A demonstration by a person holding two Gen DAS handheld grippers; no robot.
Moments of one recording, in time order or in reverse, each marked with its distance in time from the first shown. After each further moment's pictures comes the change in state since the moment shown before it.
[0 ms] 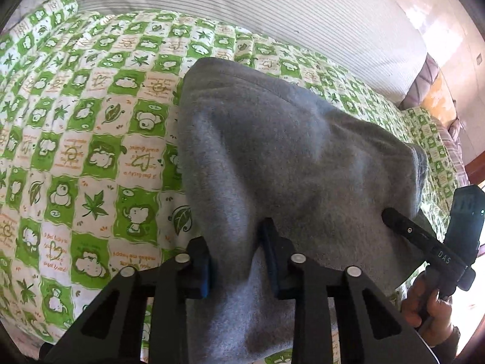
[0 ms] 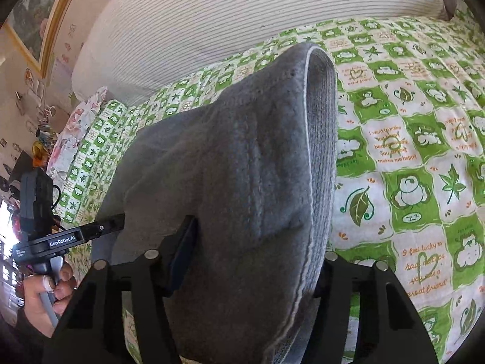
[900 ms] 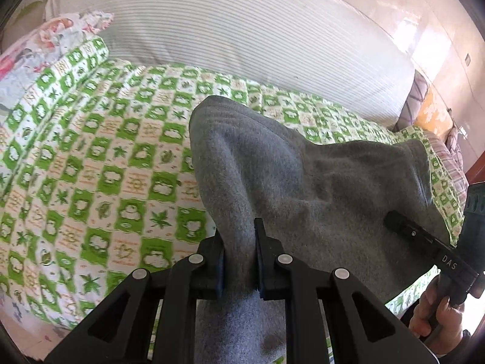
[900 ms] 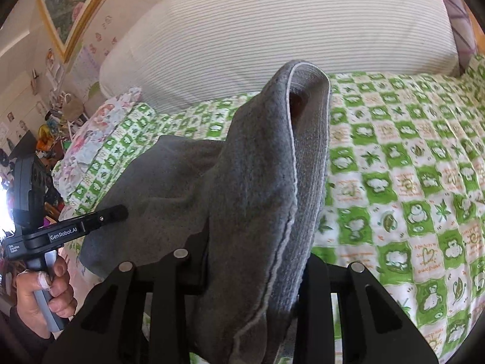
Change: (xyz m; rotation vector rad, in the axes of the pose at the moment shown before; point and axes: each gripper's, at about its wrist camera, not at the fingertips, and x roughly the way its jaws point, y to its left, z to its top) left arm -0.083 0.009 -0.022 0.032 -0.190 0.064; right arm -0.037 0.082 -0.004 -0.141 -0.108 -0.010
